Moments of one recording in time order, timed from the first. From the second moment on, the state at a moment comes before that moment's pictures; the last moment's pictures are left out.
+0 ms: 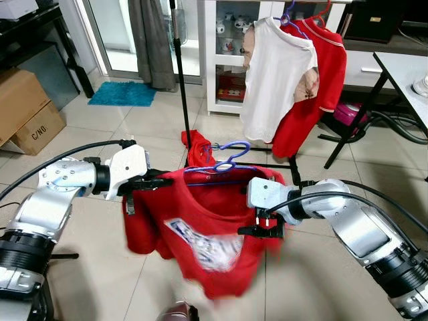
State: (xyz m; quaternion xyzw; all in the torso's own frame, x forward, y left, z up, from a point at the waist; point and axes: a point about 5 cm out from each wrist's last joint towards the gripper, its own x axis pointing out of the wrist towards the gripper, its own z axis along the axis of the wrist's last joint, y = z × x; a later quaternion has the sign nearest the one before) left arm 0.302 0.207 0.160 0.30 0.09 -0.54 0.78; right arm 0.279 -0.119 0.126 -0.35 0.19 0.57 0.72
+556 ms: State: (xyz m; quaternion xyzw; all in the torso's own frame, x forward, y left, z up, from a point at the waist) left arm 0.300 0.213 0.166 0.28 0.06 -0.55 0.78; right arm 0.271 -0.147 0.205 -0.18 0.05 0.59 0.78
